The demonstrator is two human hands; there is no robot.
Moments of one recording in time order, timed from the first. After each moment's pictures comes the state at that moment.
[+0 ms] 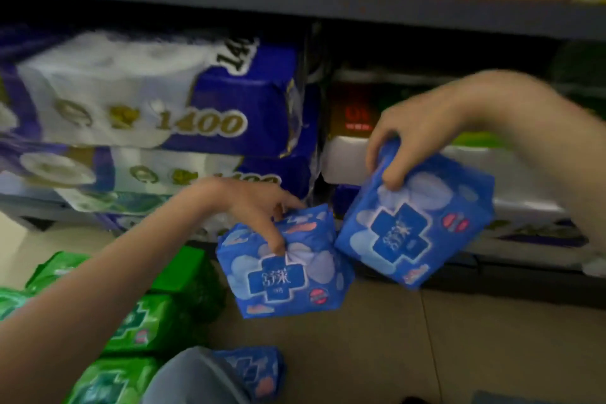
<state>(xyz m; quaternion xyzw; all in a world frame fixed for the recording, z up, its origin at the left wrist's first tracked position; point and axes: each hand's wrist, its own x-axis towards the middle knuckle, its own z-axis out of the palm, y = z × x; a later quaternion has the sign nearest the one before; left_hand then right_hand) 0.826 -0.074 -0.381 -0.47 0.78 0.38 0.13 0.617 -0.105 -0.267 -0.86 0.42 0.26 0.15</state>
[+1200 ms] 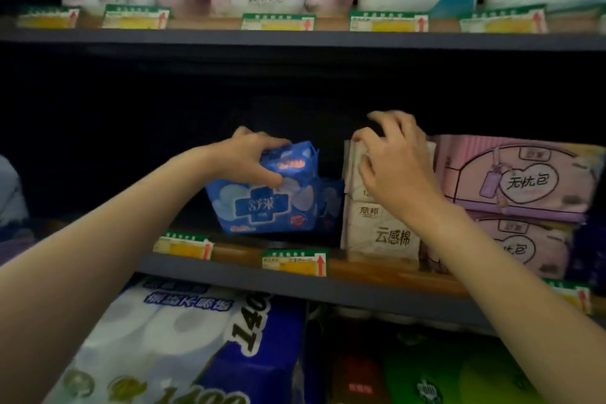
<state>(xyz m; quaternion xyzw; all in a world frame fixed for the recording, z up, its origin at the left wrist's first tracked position) 0.873 -0.168 -0.070 -0.63 0.76 -0.06 -0.15 0.647 -0.190 -0.105 -0.74 0.40 -0.43 -0.33</state>
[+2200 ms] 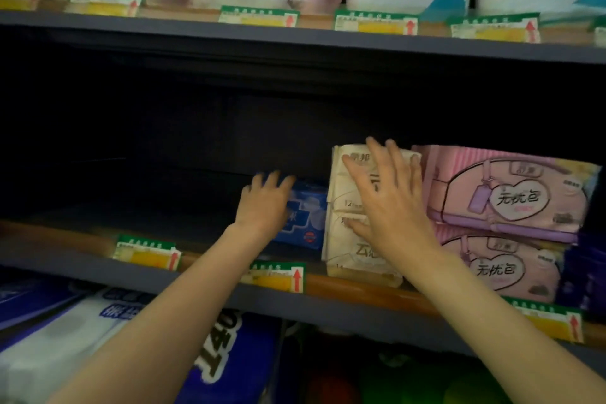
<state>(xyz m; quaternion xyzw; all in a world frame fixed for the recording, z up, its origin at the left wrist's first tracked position) 0.820 -0.243 -0.159 -0.67 0.68 -0.22 -0.20 0.626 -0.212 -0.146 -0.75 0.44 -0.33 -0.36</state>
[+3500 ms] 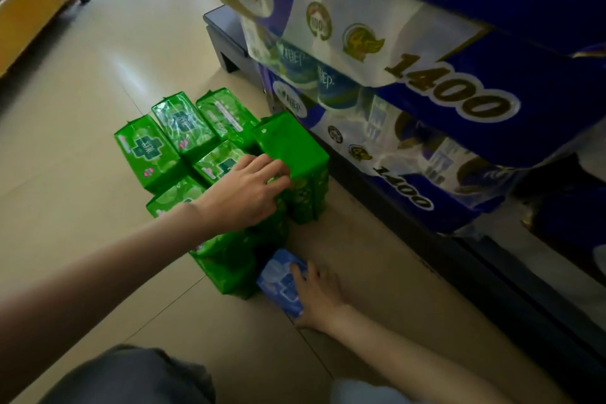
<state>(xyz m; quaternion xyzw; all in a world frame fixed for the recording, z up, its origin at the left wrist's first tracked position) 0.938 0.086 -0.571 -0.71 0.70 -0.10 0.05 0.761 0.025 -0.708 -0.92 0.11 0.32 0.19</state>
